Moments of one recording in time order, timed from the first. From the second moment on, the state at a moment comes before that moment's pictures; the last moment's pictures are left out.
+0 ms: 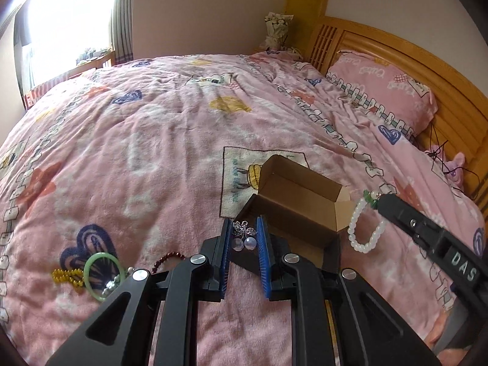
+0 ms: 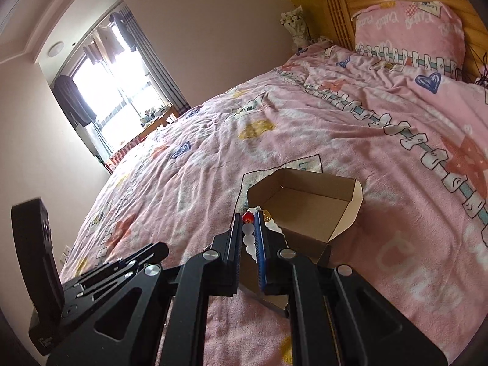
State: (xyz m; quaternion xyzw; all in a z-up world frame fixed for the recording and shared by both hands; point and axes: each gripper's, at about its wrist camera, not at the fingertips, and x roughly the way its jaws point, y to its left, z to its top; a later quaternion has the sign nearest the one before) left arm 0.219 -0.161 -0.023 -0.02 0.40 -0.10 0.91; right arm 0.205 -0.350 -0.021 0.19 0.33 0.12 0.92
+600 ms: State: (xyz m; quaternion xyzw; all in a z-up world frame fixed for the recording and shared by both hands) left arm 0.253 -0.183 -0.051 -0.03 0.43 -0.11 0.90; right arm 0.223 -0.364 -0.048 0.23 0.34 0.11 0.90
